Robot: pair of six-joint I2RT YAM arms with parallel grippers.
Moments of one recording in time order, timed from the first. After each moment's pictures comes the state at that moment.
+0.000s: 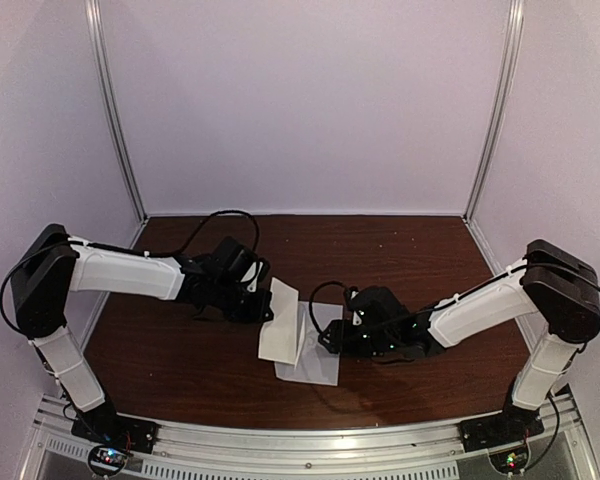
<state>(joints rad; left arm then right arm) -0.81 1.72 1.02 -0.23 0.13 -0.59 0.97 1.73 0.74 0.26 0.02 0.93</state>
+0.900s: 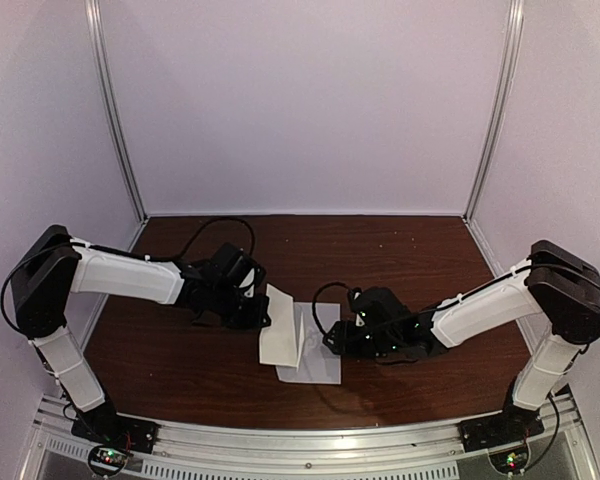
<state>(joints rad) -0.81 1.72 0.97 -0.21 0.14 -0.65 0.97 1.70 0.73 0.22 0.05 0.93</state>
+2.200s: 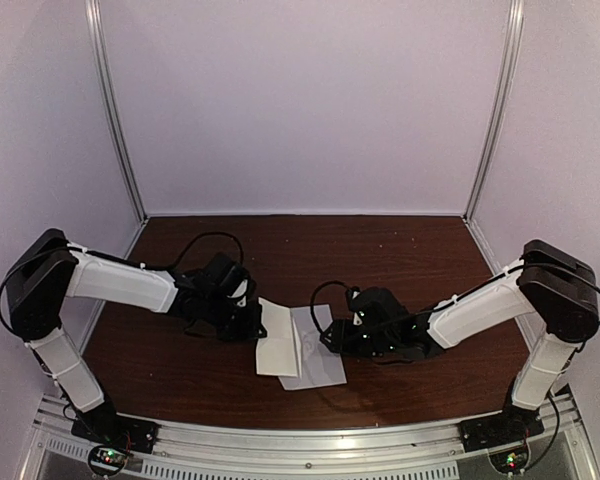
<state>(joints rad) -0.80 1.70 0.88 -0.17 0.21 -0.81 0.97 1.74 0.73 0.29 0.04 0.95</state>
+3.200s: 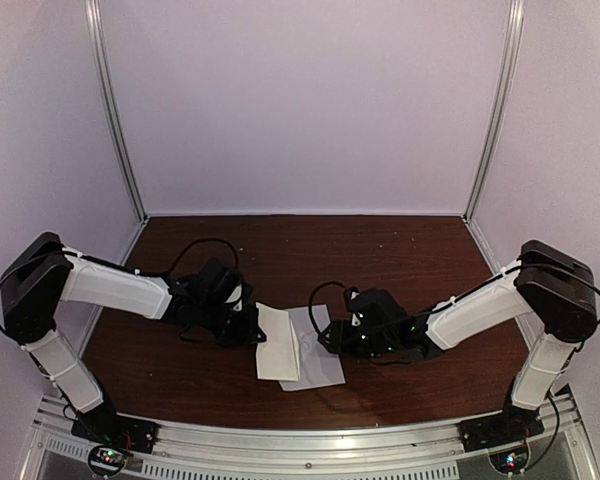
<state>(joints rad) -0.80 1.65 0.81 -0.10 0.25 -0.88 0.98 1.75 0.73 0.31 0.04 0.95</state>
